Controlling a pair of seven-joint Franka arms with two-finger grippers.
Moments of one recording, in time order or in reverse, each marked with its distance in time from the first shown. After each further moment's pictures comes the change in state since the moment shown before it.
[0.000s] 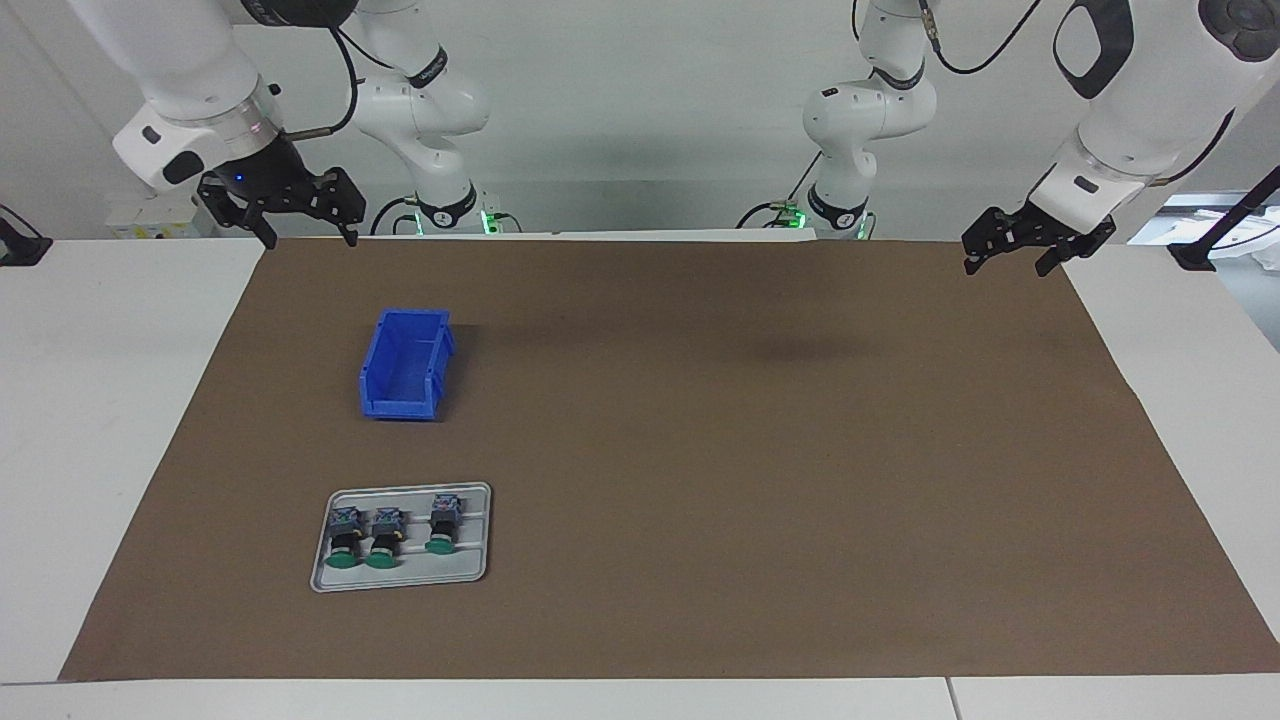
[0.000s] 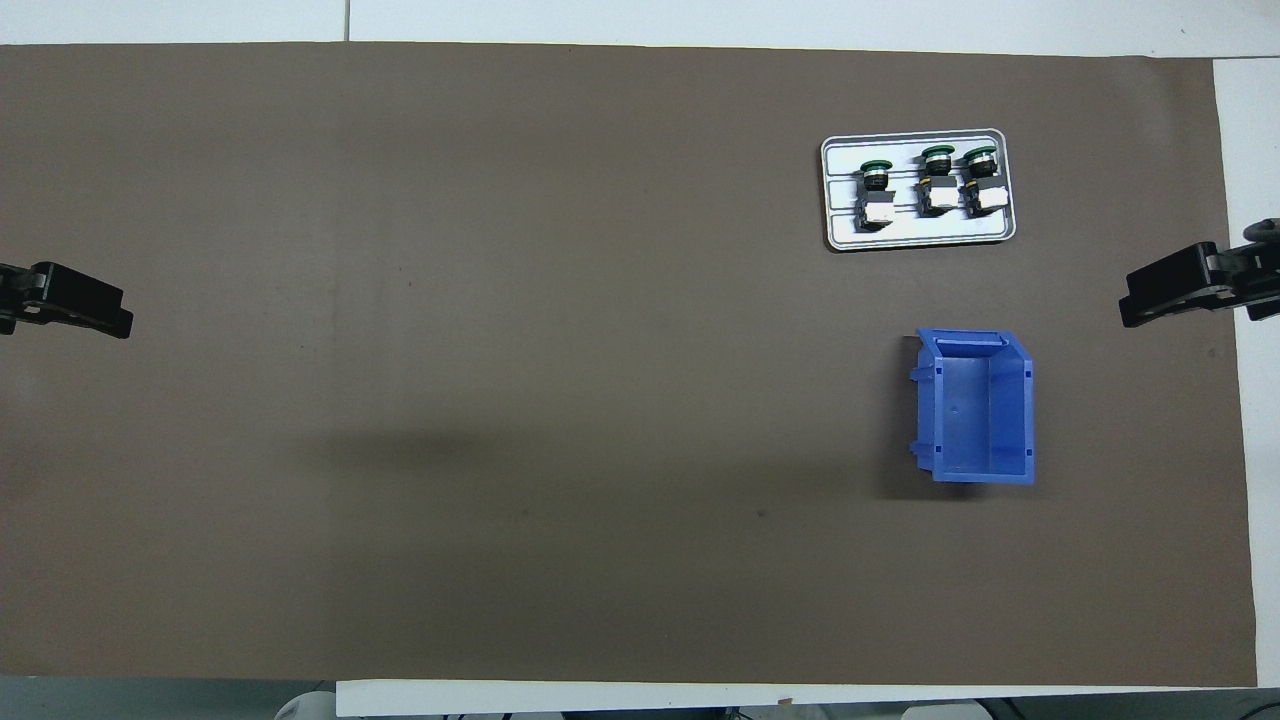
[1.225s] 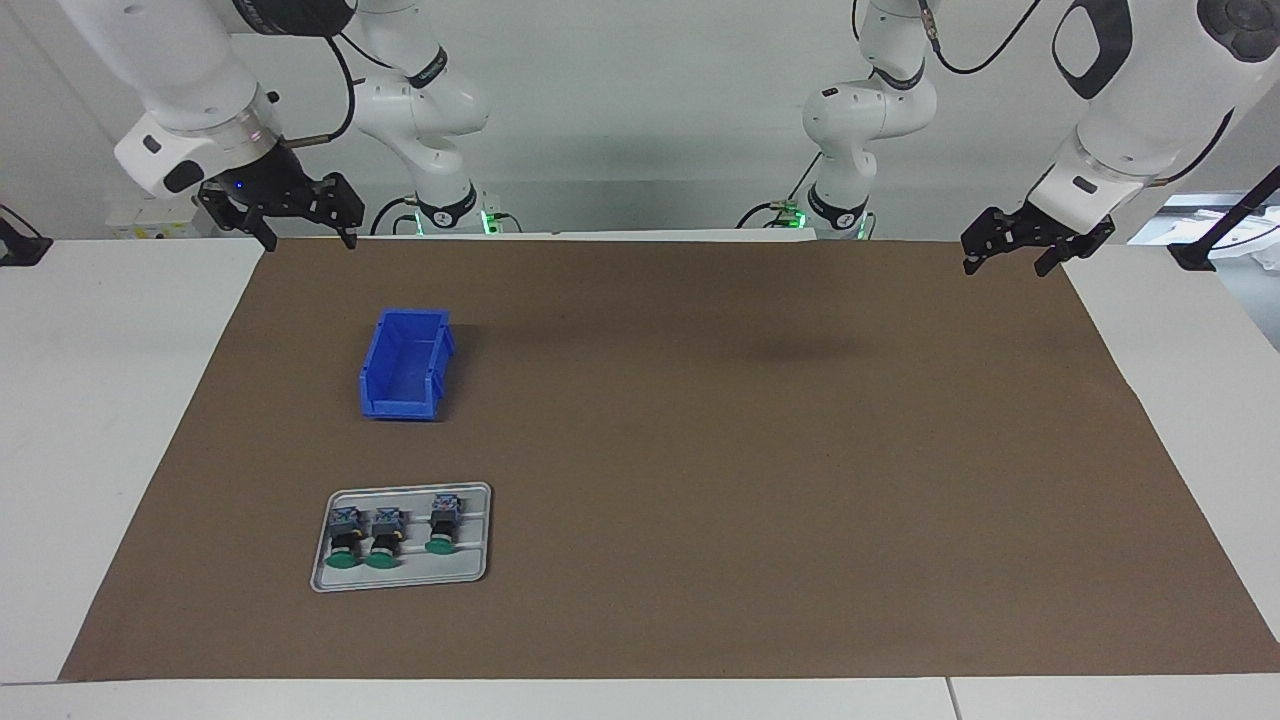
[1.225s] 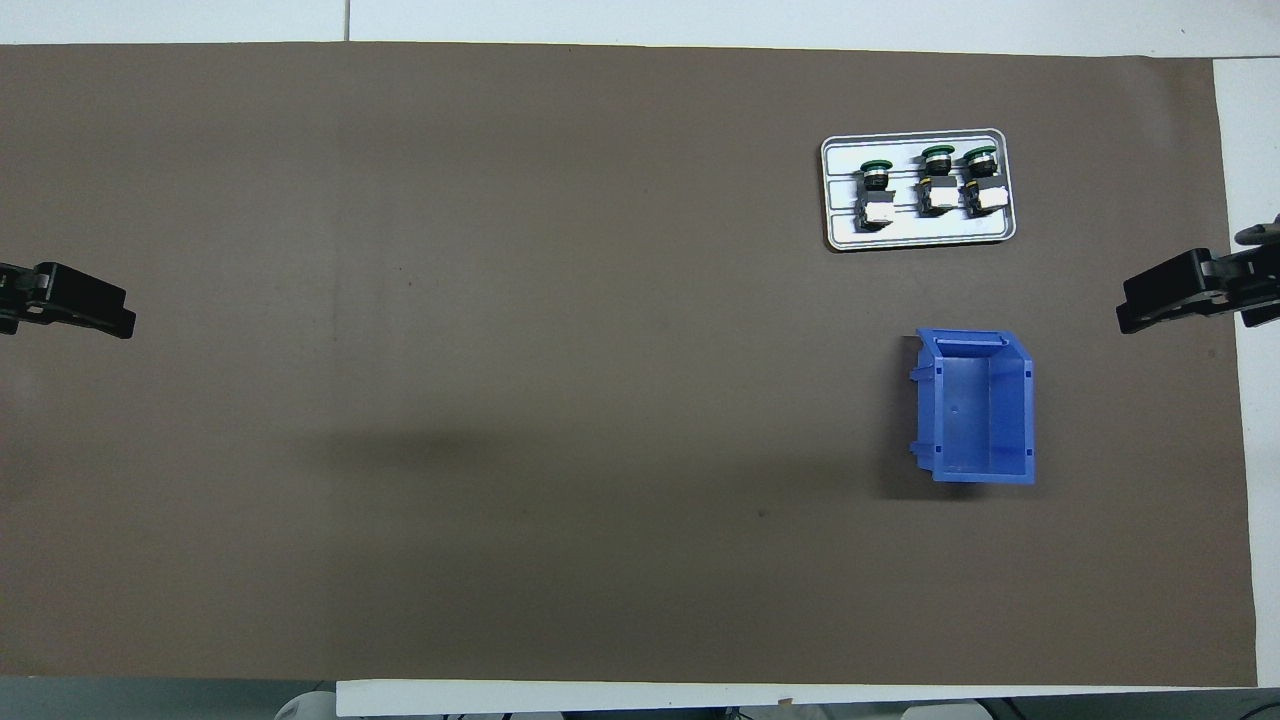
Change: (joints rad) left arm -0.003 0.000 -0.002 0.000 0.000 0.000 0.000; right arm -0.008 0.000 -0.001 -0.030 0.001 0.027 -0.020
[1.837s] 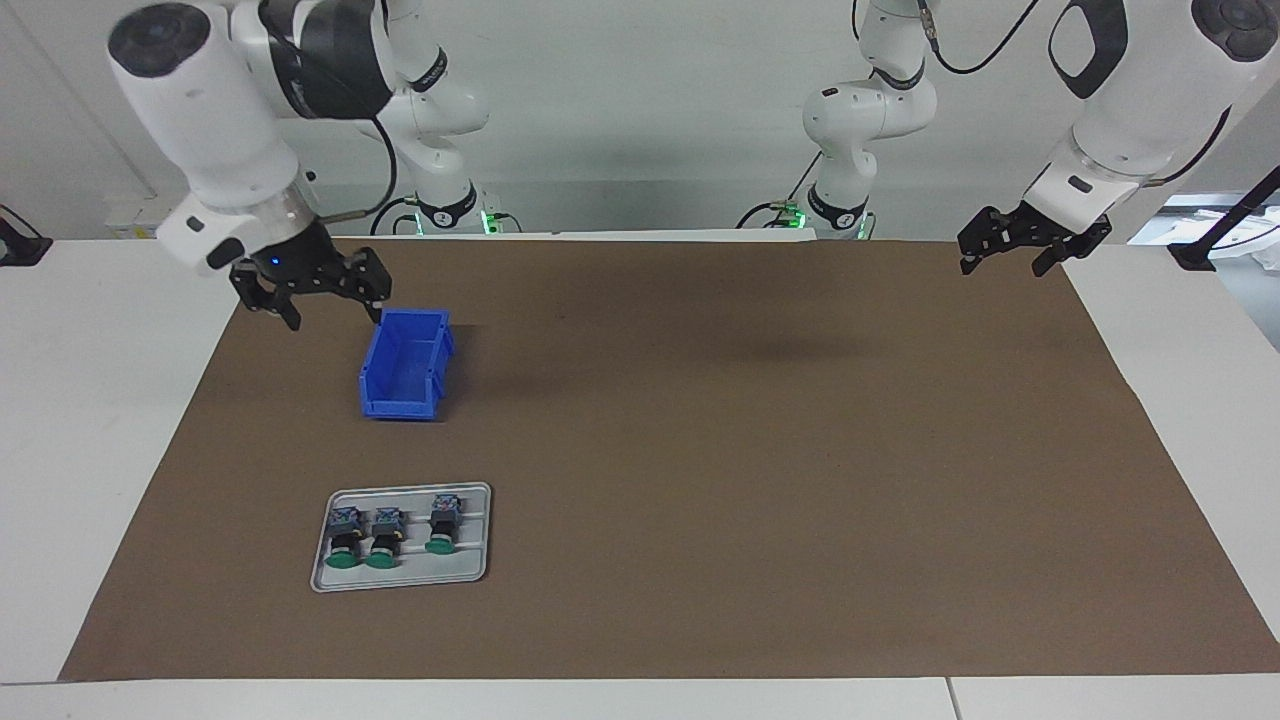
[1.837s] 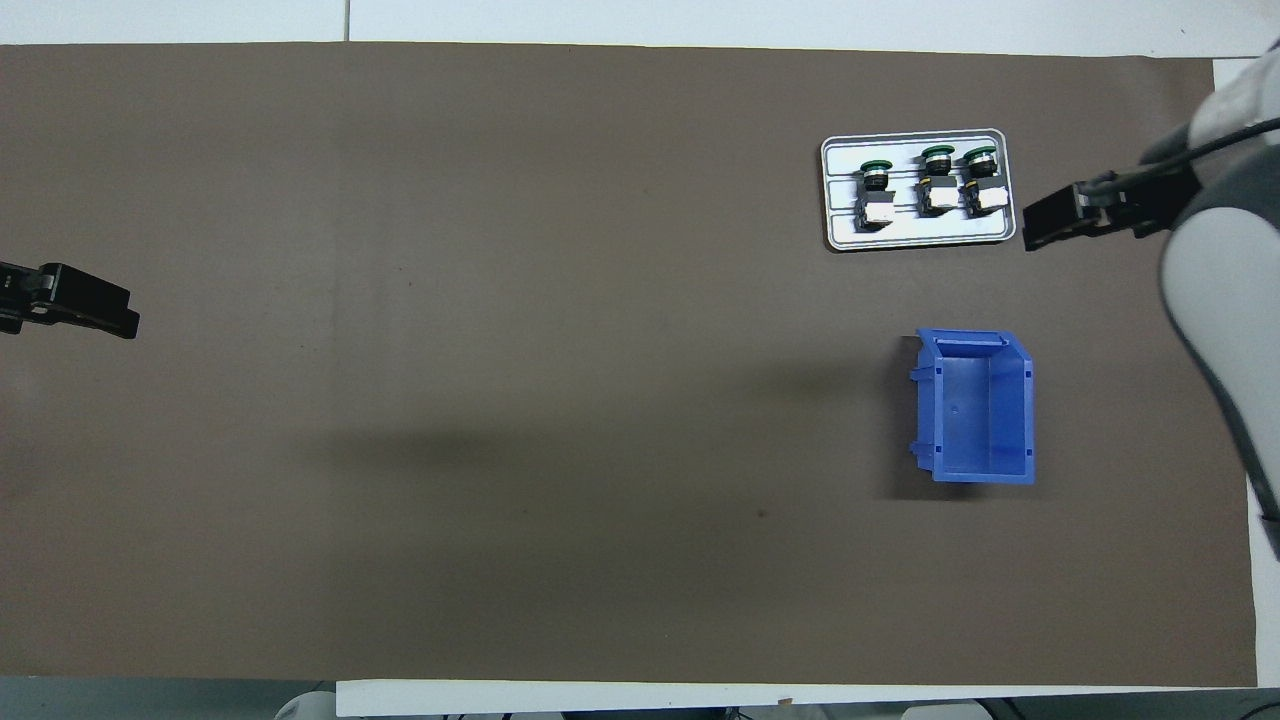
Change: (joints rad) left arm -0.007 0.000 0.000 0.000 0.000 0.000 0.000; right arm 0.069 0.157 0.005 -0.053 0.000 0.345 0.026
